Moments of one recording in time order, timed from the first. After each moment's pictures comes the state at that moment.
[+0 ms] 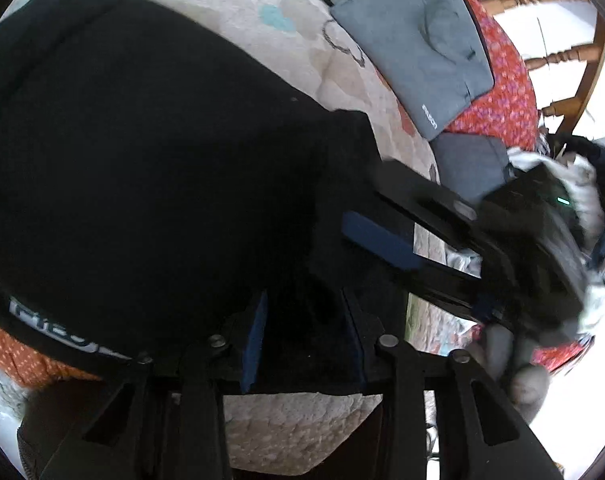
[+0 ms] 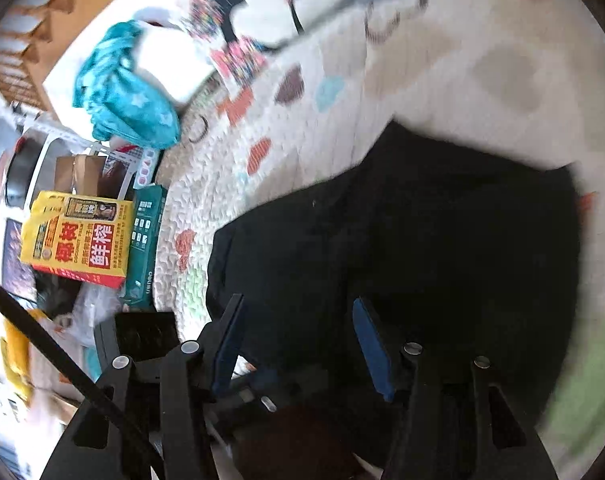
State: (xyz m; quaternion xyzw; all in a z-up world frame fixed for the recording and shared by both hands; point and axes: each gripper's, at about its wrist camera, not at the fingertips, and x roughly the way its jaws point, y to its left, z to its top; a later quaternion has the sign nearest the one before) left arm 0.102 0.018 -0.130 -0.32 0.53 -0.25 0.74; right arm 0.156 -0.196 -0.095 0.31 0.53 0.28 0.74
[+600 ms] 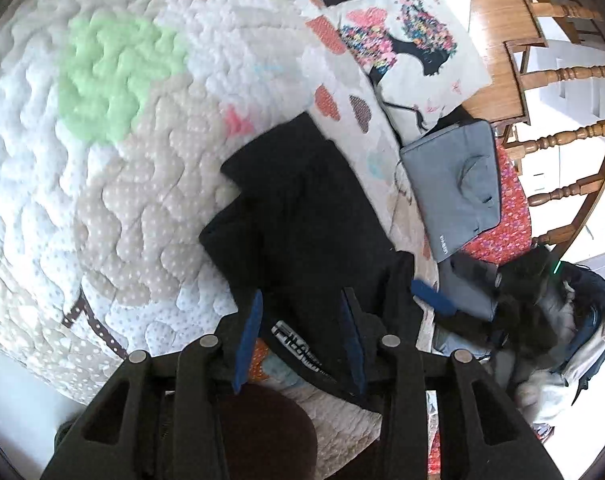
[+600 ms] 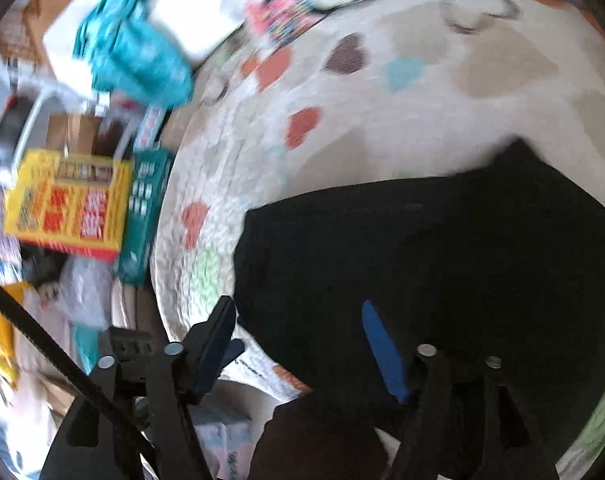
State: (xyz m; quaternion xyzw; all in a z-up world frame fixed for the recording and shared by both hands) left arm 0.044 0.183 -0.135 -0.46 0.44 -0.13 0.76; right arm 0.170 -0.085 -0.045 0.18 0.57 0.31 0.74
